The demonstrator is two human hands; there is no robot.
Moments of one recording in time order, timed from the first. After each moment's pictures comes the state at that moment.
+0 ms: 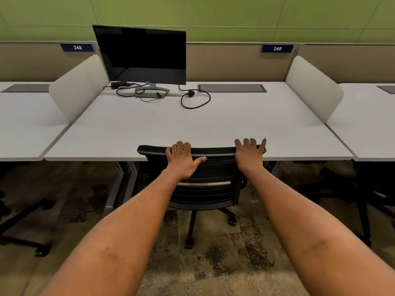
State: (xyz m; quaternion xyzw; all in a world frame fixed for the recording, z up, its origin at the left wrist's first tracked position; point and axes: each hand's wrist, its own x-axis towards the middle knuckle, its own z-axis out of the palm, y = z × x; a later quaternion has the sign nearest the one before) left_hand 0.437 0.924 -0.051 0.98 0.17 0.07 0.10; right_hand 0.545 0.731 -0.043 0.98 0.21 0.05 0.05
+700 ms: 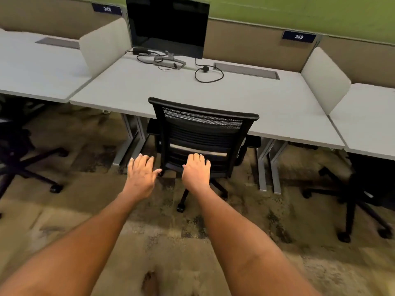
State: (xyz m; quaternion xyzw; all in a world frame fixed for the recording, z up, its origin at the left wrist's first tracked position) left_hand 0.197 0.872 -0.131 0.95 0.27 0.12 0.12; right_hand 0.322 0.736 -0.116 0.94 0.34 -0.01 -0.09
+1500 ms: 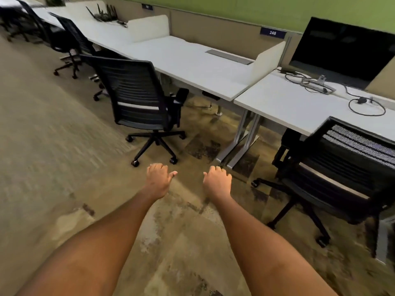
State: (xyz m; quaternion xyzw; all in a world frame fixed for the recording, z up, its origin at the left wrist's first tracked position) left_hand -0.269 1.070 -0.122 0.85 0.51 0.07 0.10; right_hand -0.083 0.986 -0.127 0.85 0.52 -0.07 -0.09
